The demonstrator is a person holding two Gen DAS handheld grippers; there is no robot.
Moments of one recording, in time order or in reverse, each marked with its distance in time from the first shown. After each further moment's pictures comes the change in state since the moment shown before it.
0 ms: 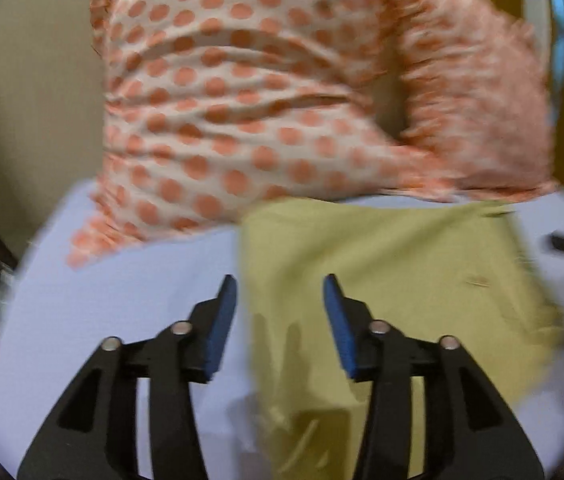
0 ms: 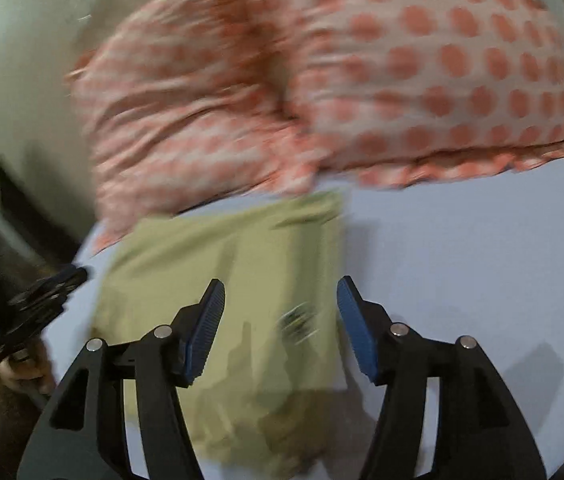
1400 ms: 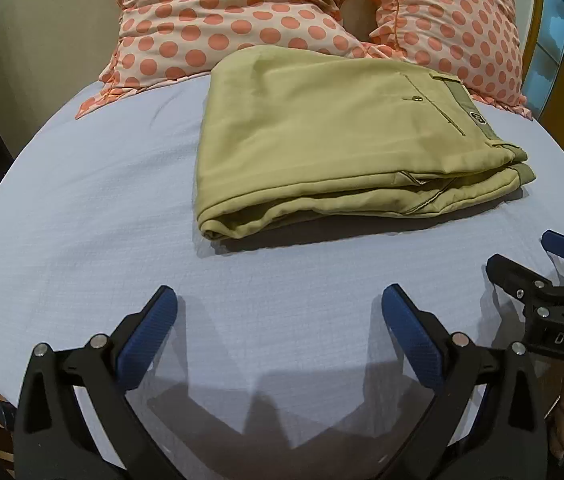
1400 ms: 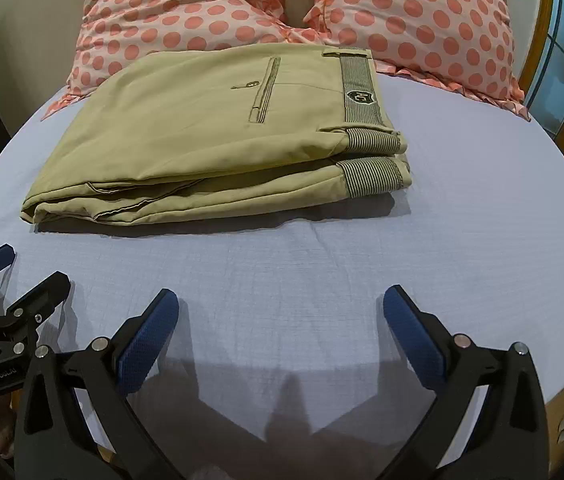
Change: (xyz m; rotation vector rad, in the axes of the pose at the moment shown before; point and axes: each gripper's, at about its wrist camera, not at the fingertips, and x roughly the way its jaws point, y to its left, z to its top) left arm -0.037 -0.038 -0.136 -0.025 0.173 0.068; right arm -0.010 0.111 -0.150 -0.126 0.113 -0.472
